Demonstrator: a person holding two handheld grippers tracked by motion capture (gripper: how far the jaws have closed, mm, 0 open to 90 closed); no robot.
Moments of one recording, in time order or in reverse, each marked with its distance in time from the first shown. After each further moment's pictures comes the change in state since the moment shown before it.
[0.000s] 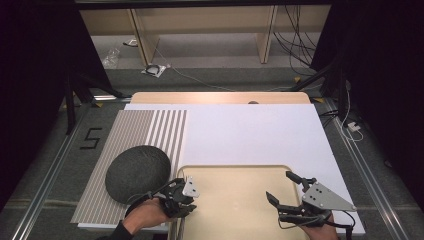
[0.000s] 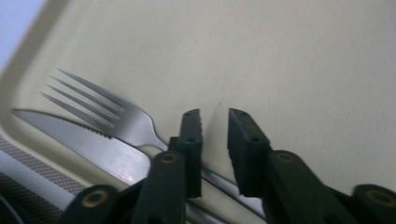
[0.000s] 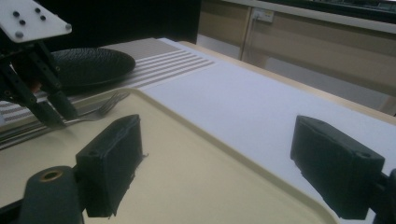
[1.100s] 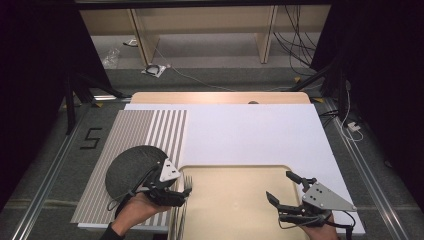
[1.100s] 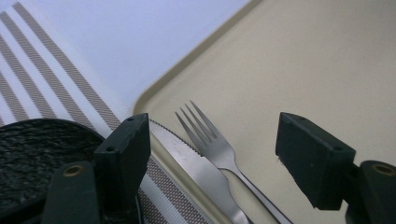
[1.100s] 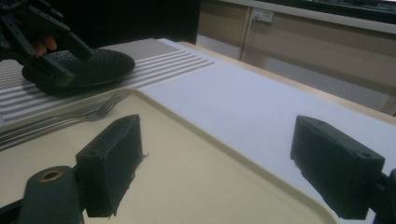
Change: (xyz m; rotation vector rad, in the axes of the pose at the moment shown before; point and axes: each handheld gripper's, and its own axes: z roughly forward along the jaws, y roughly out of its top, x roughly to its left) left arm 0.022 -0.010 -0.038 -0.238 0.207 -0.243; right arm 0.000 0.000 0.000 -0.004 -0.002 0.003
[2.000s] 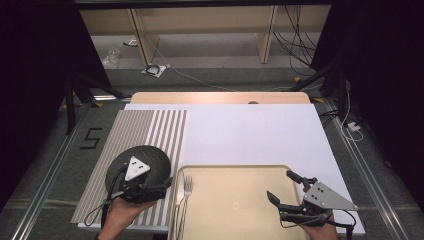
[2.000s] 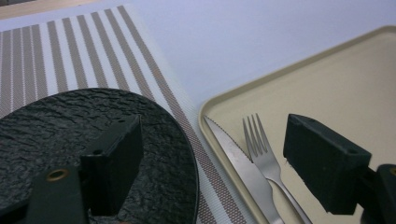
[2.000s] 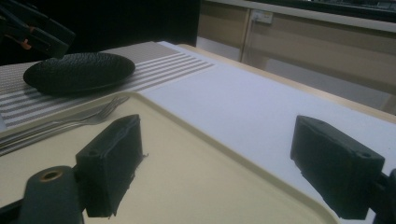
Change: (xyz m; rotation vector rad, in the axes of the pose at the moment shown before) left arm 0.032 -0.033 -0.028 -0.175 0.135 -0.286; right arm -0.002 0.000 0.000 -0.012 0.002 0.011
